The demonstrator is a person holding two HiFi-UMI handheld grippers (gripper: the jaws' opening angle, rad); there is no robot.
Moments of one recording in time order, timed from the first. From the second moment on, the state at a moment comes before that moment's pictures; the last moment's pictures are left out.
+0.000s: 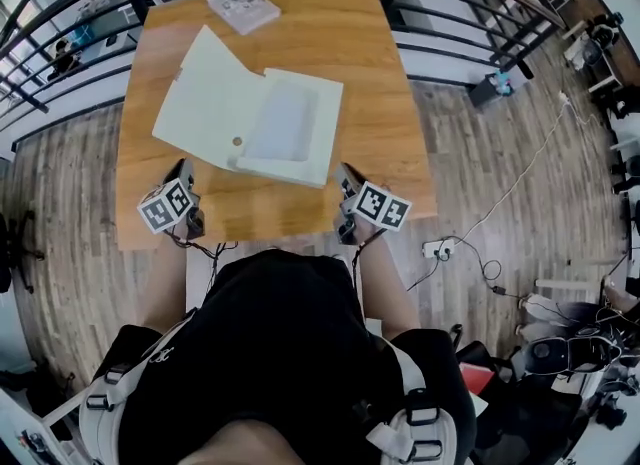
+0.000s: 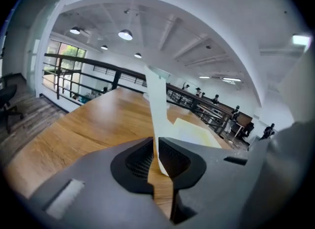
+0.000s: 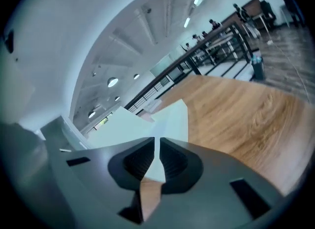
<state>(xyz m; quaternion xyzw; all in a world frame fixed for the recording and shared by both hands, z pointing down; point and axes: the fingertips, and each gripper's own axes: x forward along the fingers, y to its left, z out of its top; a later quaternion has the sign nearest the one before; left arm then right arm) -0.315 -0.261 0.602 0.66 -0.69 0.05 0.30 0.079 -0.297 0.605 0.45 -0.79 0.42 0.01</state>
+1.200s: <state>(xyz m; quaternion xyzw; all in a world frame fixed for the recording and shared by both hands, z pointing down) -0.172 -0.263 0.437 0.79 -0.61 0.05 0.05 0.046 -0.270 0.410 0.55 -0.84 -0.01 -0.02</state>
